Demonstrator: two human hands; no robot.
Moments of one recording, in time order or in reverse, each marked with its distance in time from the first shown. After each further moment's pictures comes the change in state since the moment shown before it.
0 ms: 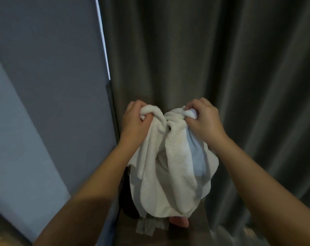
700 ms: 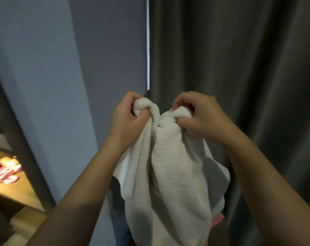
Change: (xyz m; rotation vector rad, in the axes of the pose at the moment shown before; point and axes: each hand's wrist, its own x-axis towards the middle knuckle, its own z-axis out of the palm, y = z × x) left_hand -0.023 0.068 -0.124 0.006 0.197 0.086; right_hand 0.016 -0.140 -0.026 0.171 -0.326 -0.306
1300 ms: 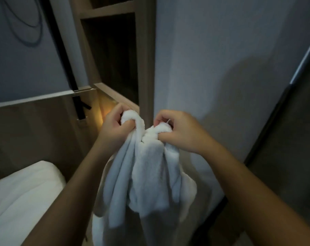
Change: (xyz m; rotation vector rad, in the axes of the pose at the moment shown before) left_hand -0.088 -0.078 -0.329 0.335 0.222 -0.345; right_hand 0.070 -0.219 0.272 0.529 -0.505 -0.341
